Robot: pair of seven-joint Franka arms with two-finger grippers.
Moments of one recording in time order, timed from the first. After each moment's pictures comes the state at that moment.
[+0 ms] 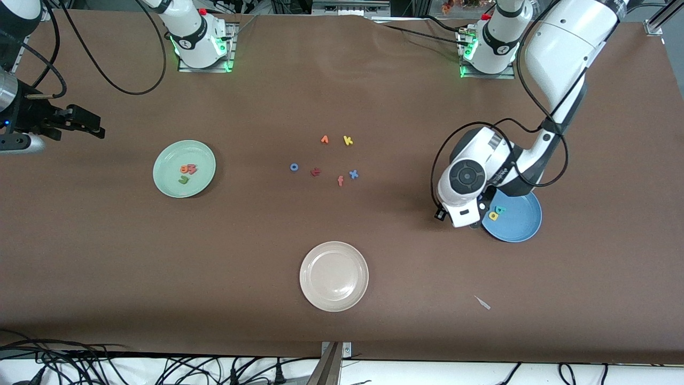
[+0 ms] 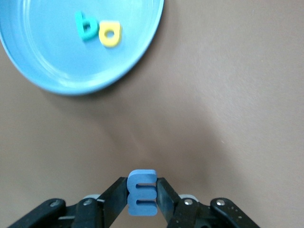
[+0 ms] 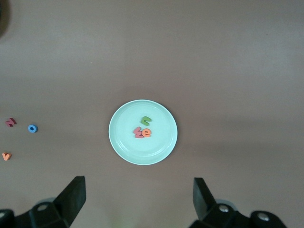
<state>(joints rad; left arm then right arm) 0.04 0.65 -0.47 -1.73 0.40 2.05 -1.63 0.05 0.02 -0.08 -1.68 0.02 1.62 -0.08</state>
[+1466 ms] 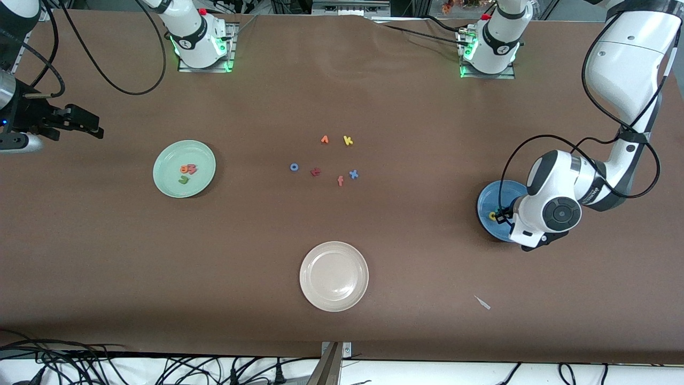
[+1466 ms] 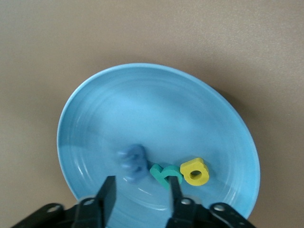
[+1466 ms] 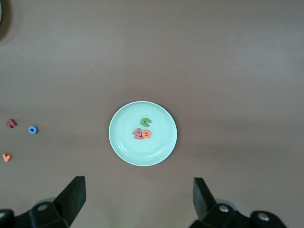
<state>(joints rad) 0.29 0.68 -0.43 -1.68 0.43 1.94 -0.77 0.05 0.02 -0.08 -1.67 0.02 1.62 -0.08</state>
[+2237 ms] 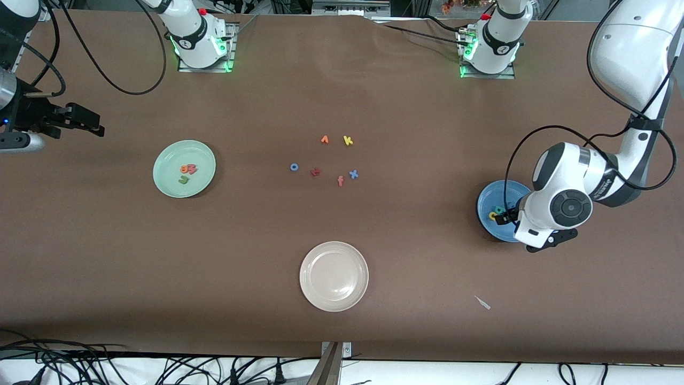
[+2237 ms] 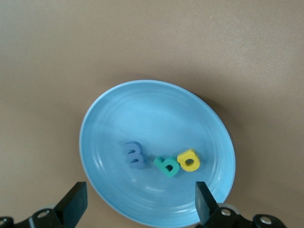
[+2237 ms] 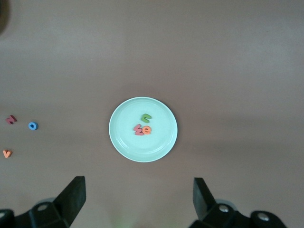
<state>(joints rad) 0.28 0.61 -0.44 -1.65 0.43 1.88 -0.71 0.05 0.02 -0.08 -1.67 0.02 1.60 -0.08</state>
